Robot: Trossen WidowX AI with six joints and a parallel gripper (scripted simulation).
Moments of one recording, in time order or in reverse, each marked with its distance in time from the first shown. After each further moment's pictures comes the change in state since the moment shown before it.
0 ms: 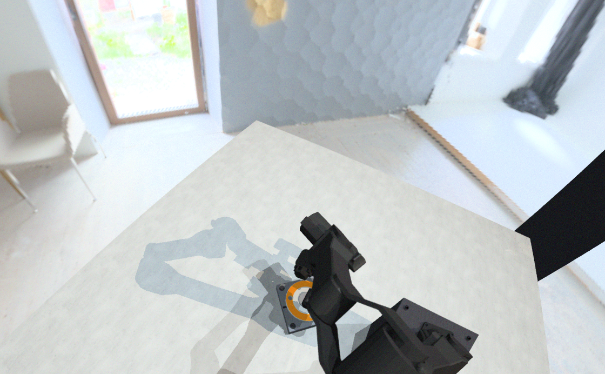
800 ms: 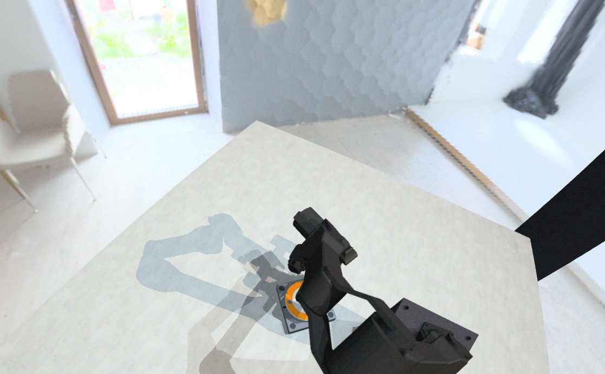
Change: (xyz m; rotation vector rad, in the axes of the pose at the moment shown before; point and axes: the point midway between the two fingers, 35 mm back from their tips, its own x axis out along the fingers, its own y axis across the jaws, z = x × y) arm 0.001 -0.006 0.019 0.002 0.002 0.001
